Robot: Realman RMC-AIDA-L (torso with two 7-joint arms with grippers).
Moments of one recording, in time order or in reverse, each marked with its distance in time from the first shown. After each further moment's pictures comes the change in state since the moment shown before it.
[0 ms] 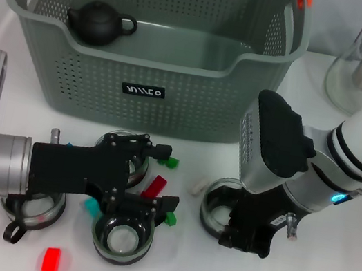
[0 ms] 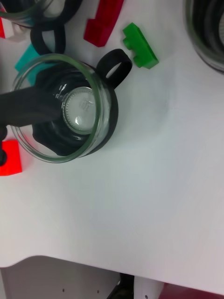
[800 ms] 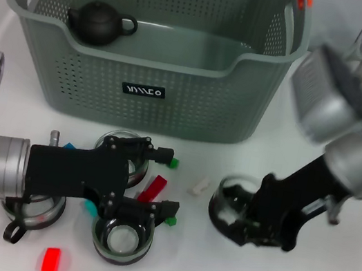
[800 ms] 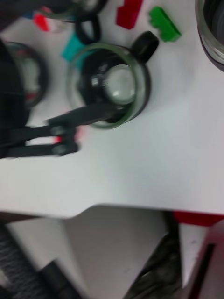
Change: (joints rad) left arm 0.004 0.001 0.000 0.006 0.000 0.043 0.000; right arm -0.001 -0.023 0.279 -0.088 0.011 -0.306 0.036
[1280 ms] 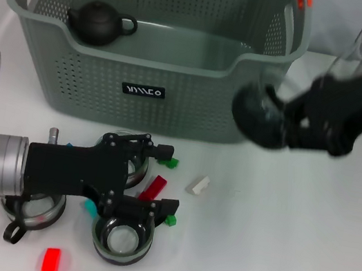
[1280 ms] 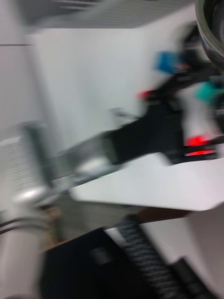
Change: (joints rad) left arm -0.001 0.002 -0.013 0.001 -0.001 0.014 0.018; right arm 0.023 -0.077 0.360 -0.255 0.168 -0.268 0.140
